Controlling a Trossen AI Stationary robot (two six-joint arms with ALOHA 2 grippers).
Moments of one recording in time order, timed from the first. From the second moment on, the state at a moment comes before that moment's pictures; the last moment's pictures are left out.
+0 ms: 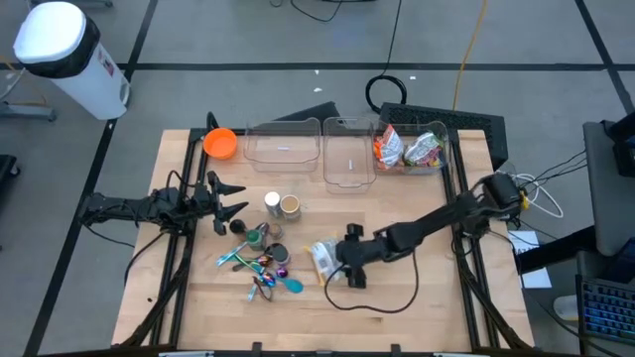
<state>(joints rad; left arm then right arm) -0.08 0.01 0.02 0.07 -0.32 0.02 0.33 1.73 0.98 -0.17 0.15 0.33</state>
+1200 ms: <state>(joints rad) -0.08 0.01 0.02 0.07 -0.32 0.02 0.32 1.81 0.73 0.69 0.26 0.18</state>
